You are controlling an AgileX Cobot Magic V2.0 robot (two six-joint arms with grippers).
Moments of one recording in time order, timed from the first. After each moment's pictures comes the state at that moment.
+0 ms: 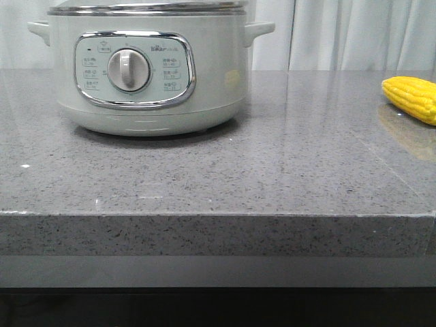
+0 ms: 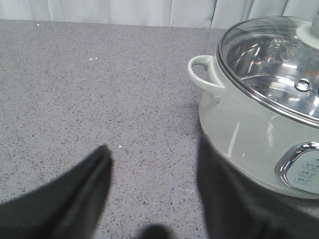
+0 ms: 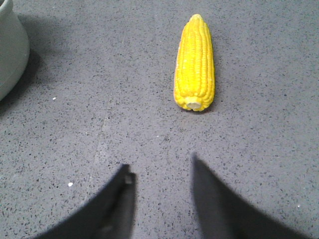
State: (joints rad) left arm -0.05 0.75 -0.73 -0.08 0.43 0.04; right arm 0.03 0.75 -0.71 0.07 0.54 0.05
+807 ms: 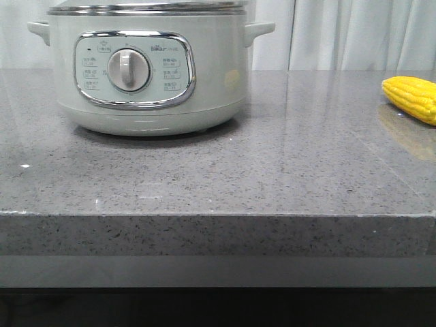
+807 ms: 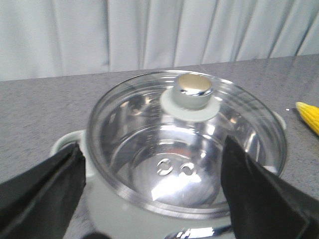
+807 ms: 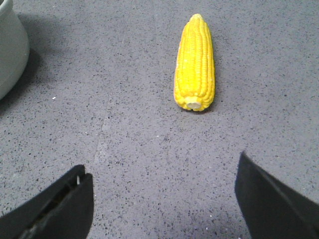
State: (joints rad) left arm -0.39 1.06 -0.99 -0.10 0.26 0.04; right arm 0.03 0.75 -0.71 0.07 0.54 0.05
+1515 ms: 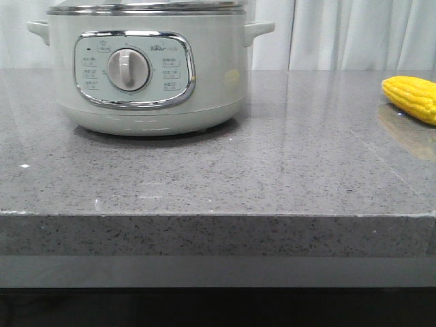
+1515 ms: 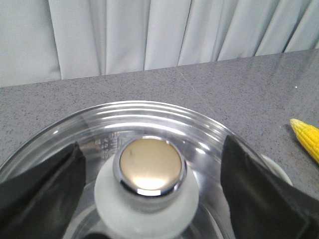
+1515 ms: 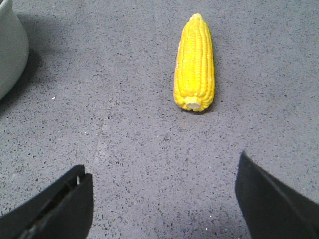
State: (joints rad) left arm -0.45 1.55 -1.37 -0.14 0.21 0.04; right arm 0.03 0.75 -0.71 0.07 0.54 0.05
